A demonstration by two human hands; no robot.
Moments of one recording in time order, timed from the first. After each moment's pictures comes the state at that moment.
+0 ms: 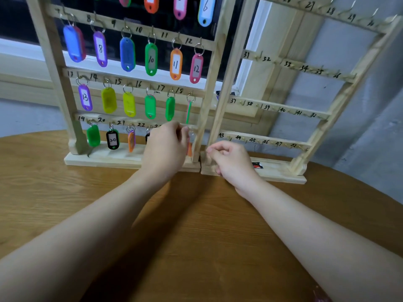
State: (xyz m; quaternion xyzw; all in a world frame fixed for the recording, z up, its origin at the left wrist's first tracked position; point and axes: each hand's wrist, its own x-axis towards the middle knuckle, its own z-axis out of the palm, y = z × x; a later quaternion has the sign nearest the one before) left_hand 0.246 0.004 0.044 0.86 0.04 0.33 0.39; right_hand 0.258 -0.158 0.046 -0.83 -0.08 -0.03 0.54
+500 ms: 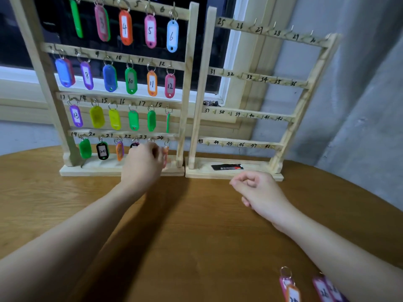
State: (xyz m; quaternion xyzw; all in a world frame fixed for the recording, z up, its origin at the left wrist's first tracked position) left_hand 0.223 0.005 0.040 0.89 0.09 0.27 0.34; right_hand 0.182 -0.264 0.057 -0.88 -0.08 -0.01 0.48
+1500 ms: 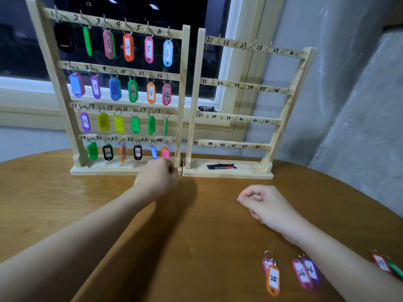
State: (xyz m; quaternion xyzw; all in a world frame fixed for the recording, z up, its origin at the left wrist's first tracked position) left_hand 0.195 -0.022 0.040 0.96 0.03 0.13 0.25; right_hand 0.140 -0.302 0.061 -0.90 -0.06 0.04 0.43
